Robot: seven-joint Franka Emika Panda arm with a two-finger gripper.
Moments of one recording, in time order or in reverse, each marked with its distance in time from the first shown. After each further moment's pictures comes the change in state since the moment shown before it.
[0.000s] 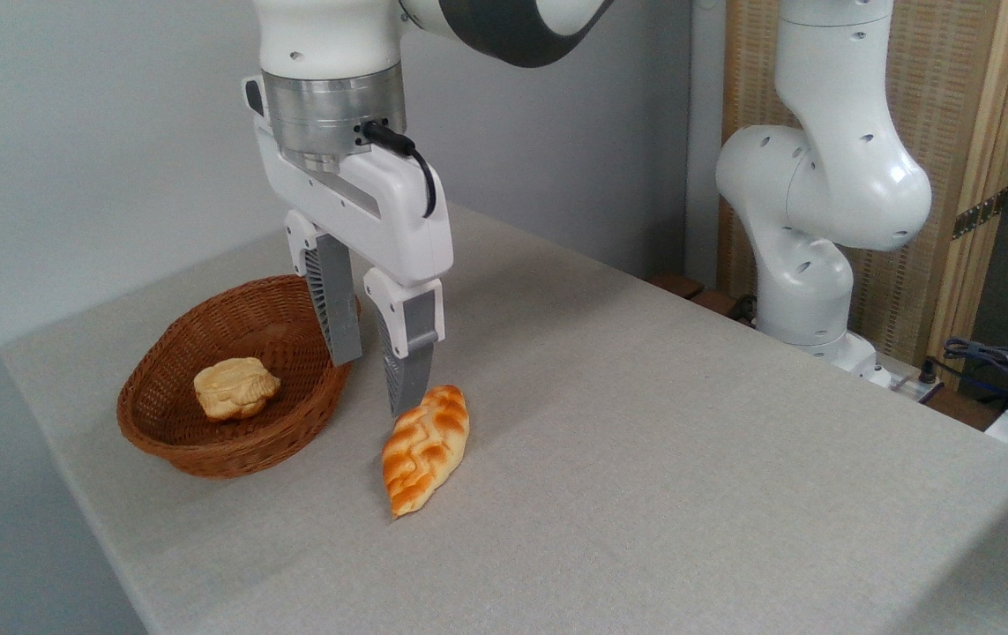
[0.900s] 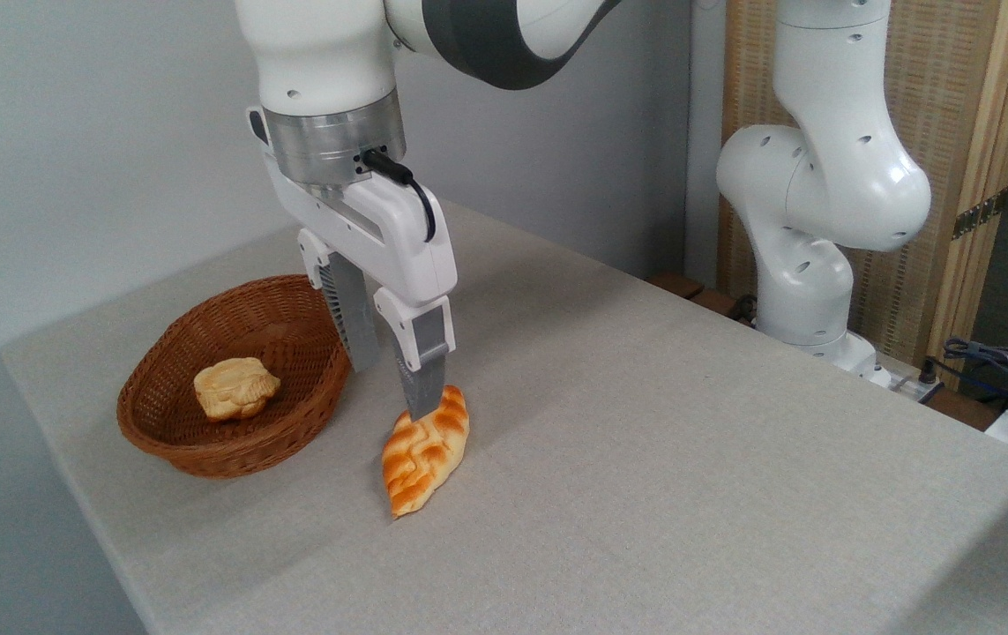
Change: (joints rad) arm -0.017 0.023 0.003 -0.002 -0.001 -0.075 0.000
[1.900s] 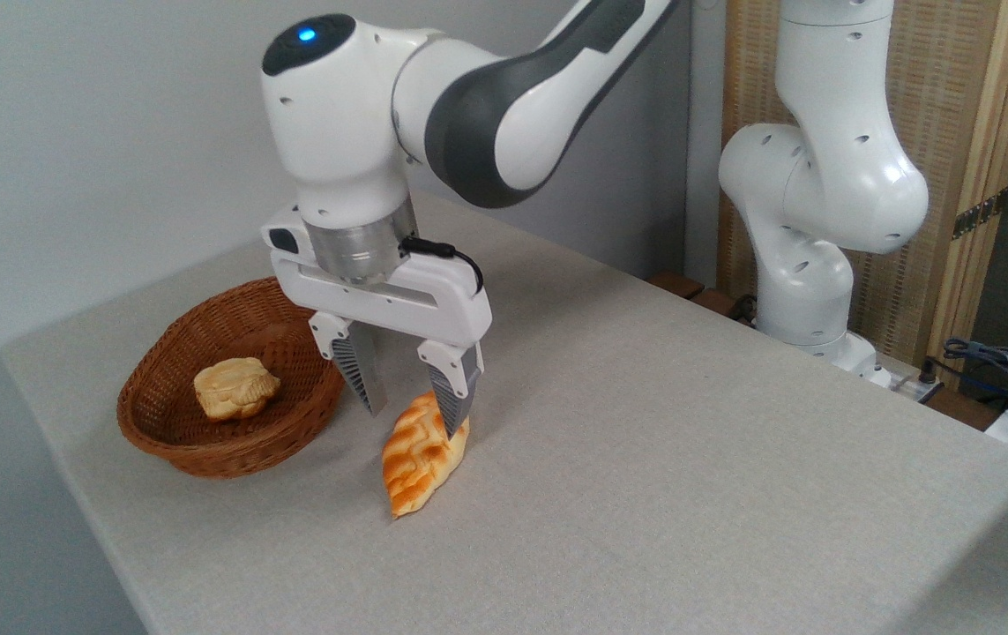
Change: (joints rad) arm -0.067 -0.033 -0.043 -0.302 -0.046 0.219 -0.502
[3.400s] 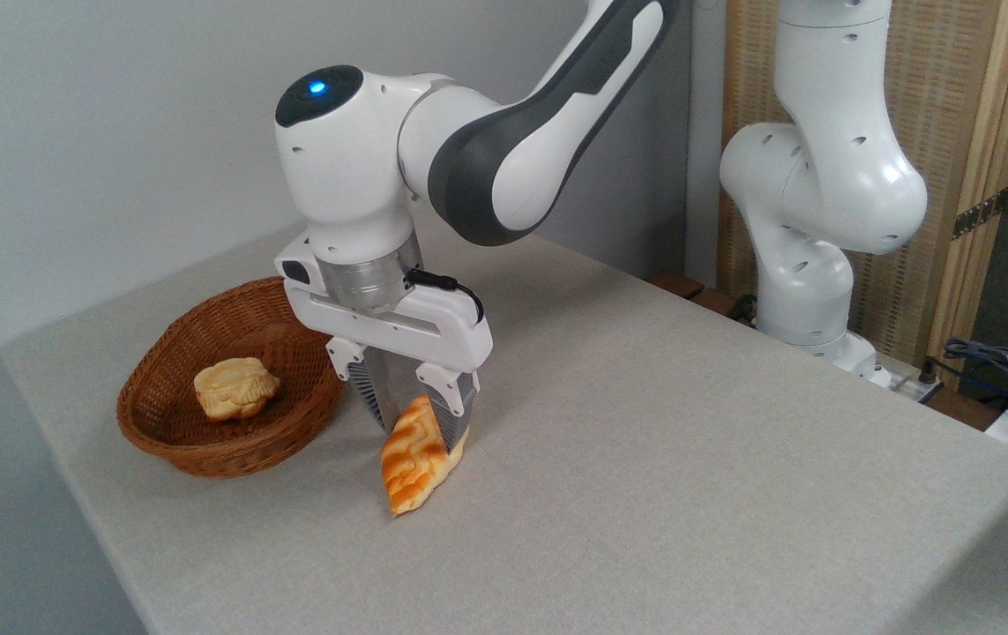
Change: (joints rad) arm -0.029 0.024 0.000 -0.061 -0.007 0.069 0.002
